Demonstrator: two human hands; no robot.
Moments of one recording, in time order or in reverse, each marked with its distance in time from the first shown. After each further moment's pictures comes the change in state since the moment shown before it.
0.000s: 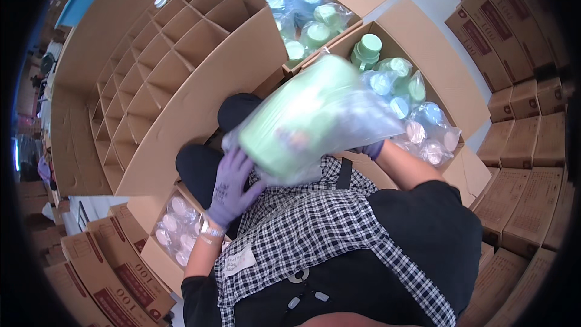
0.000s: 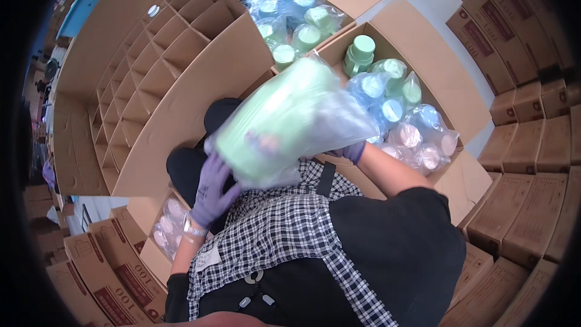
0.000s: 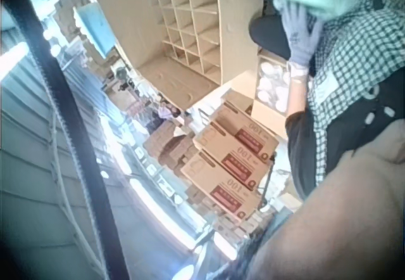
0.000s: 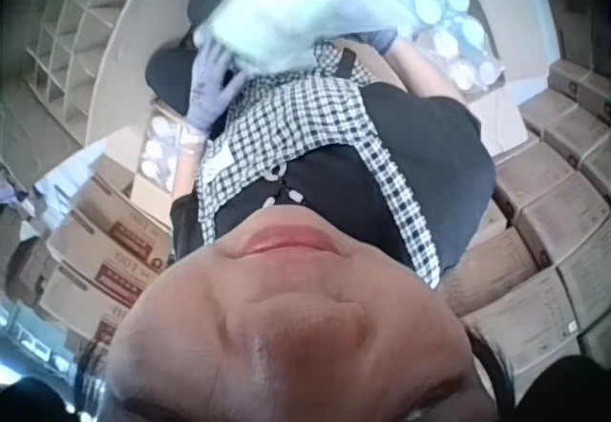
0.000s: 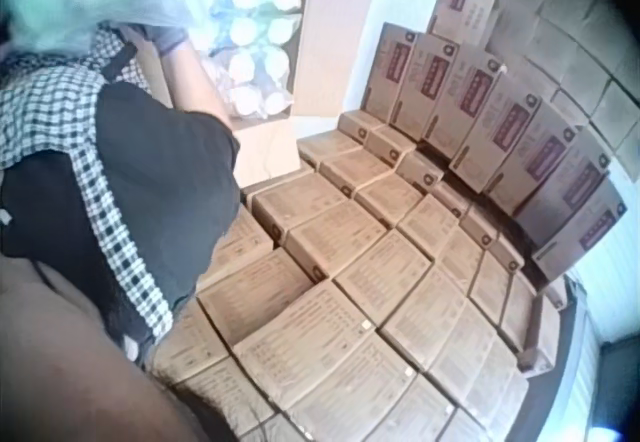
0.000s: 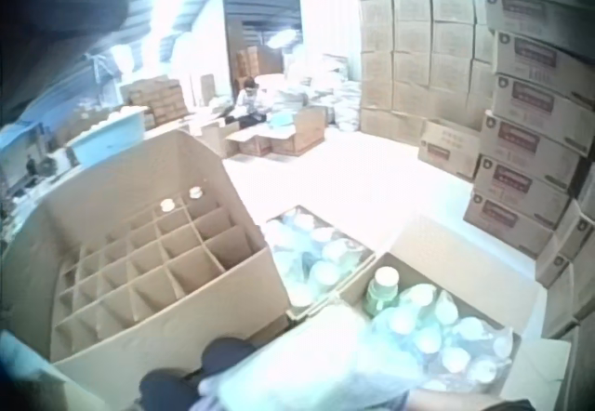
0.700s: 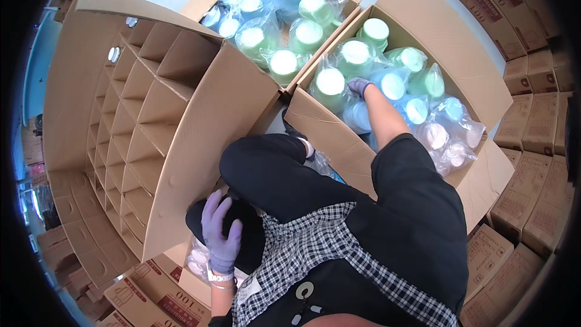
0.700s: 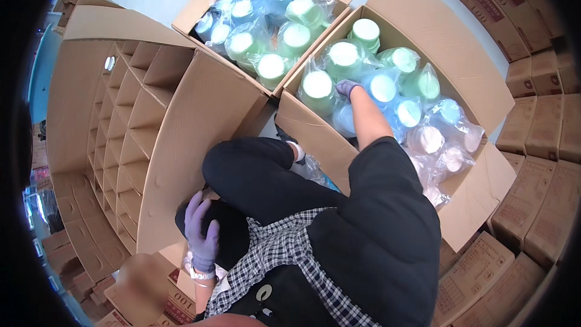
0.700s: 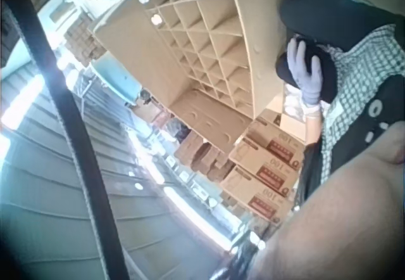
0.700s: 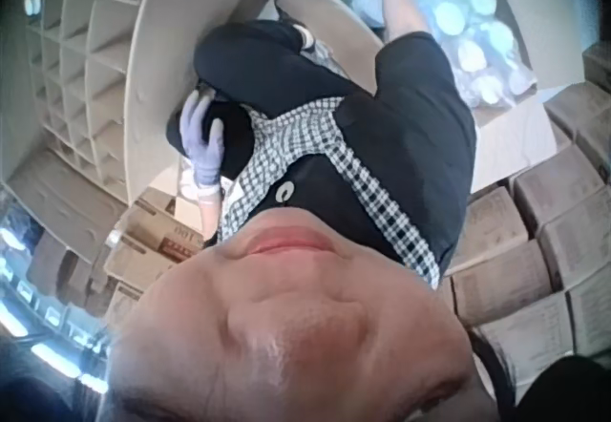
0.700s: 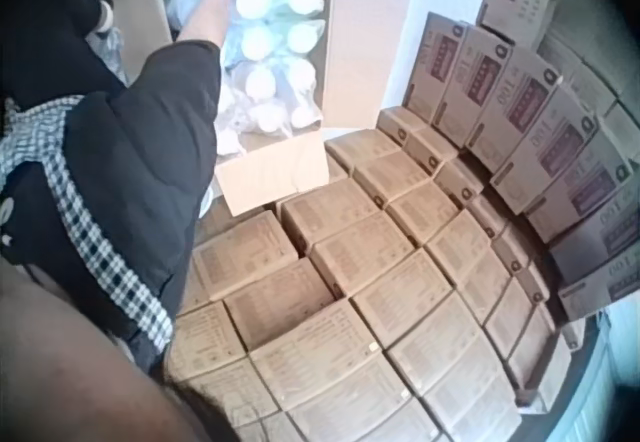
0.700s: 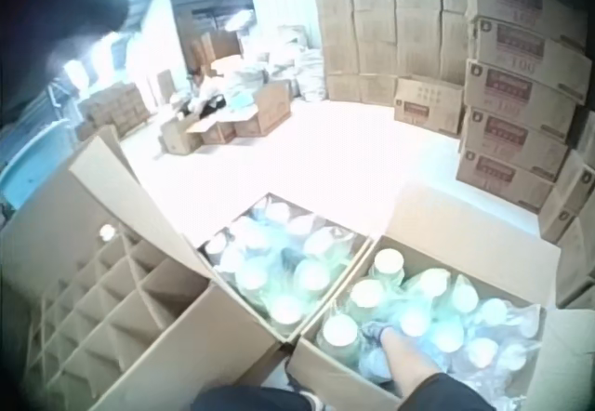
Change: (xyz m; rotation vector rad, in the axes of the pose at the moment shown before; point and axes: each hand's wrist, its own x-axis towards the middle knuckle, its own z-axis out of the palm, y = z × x) left_hand -0.010 0.027 -0.042 -0.050 0.244 -0.290; right_hand 0.134 0.185 -0.290 -0.945 0.419 0.267
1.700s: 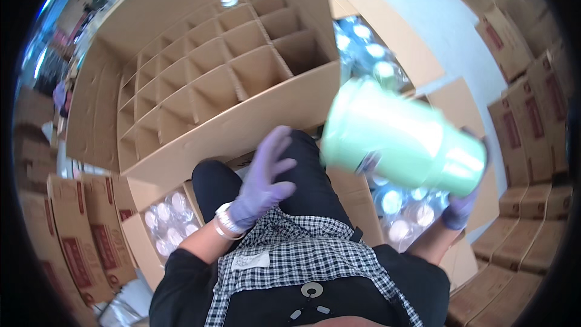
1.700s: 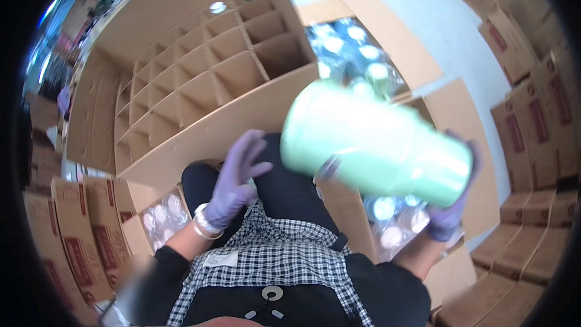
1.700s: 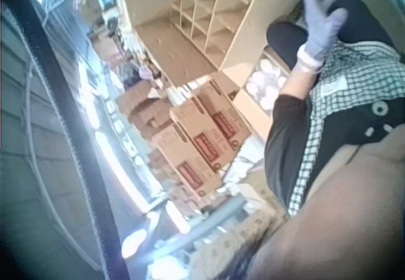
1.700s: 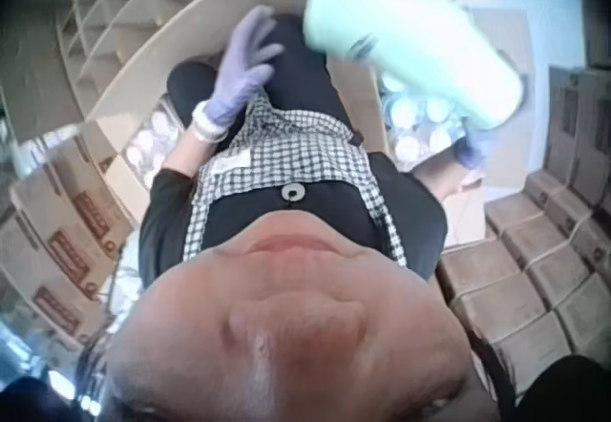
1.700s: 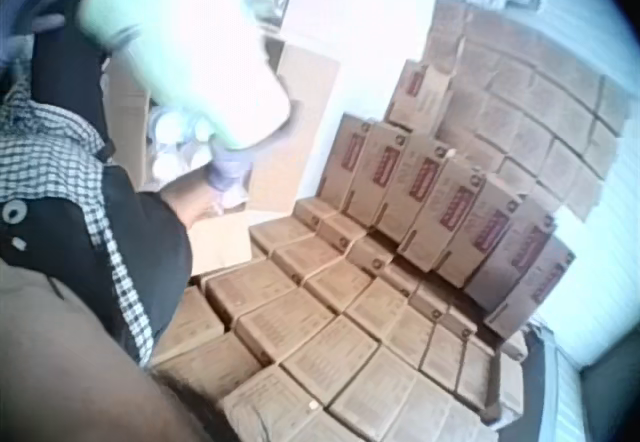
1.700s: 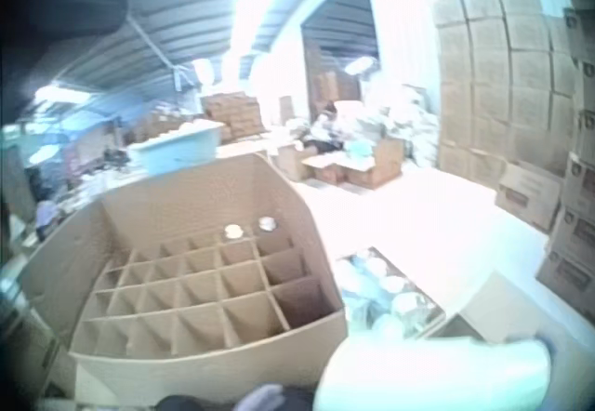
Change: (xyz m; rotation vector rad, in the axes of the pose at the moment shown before) left_hand 0.044 0.014 0.013 -1.157 0.056 0.027; right_hand -0.380 -0.282 -0.151 0.641 1.015 -0.698
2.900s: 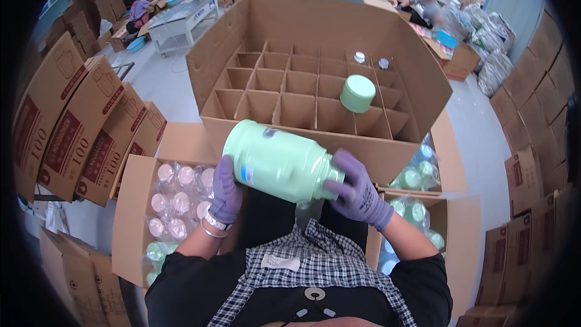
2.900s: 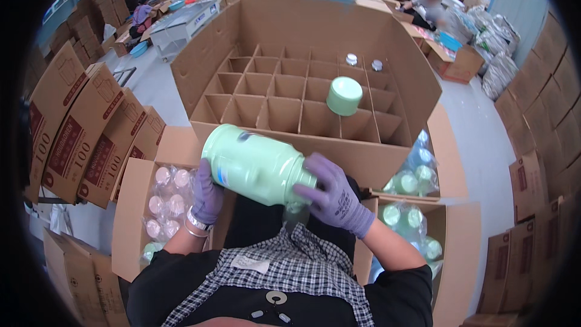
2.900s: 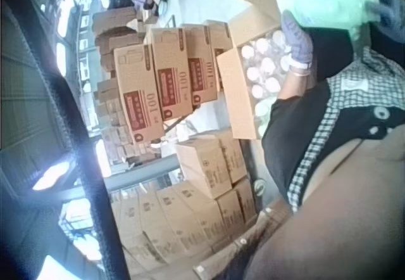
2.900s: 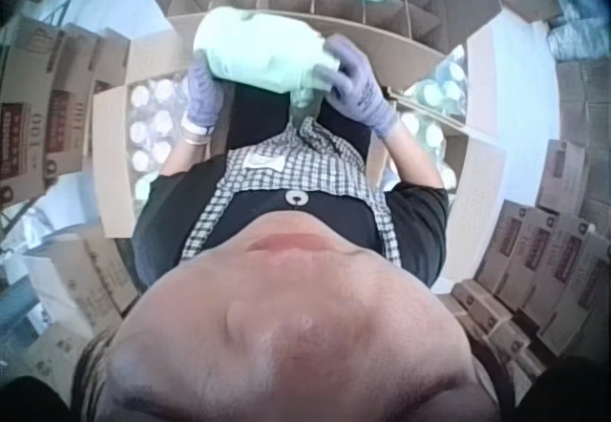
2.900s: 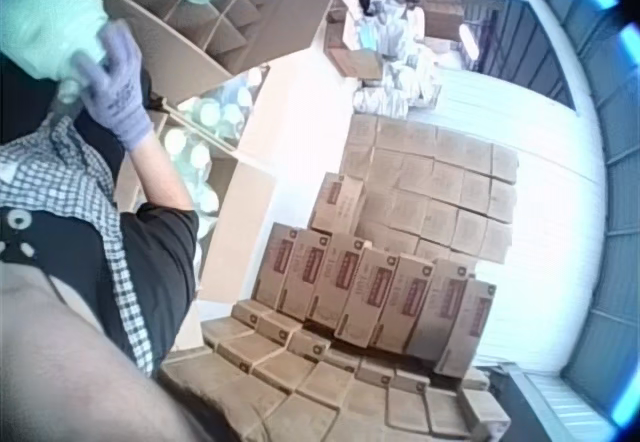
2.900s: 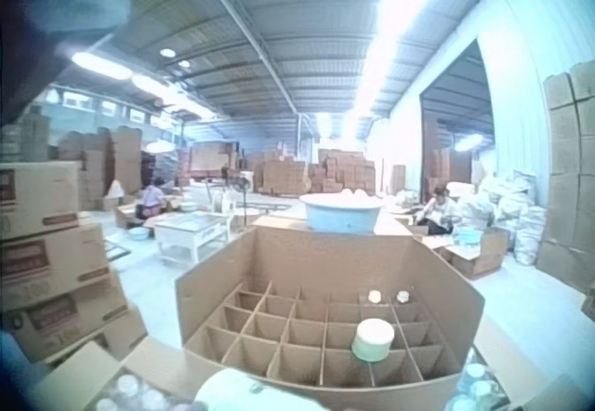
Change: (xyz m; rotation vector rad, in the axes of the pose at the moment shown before) left_hand -0.150 0.022 -0.124 -0.105 0.936 0.373; right_hand 0.024 -0.025 0.305 0.010 -0.828 -0.834
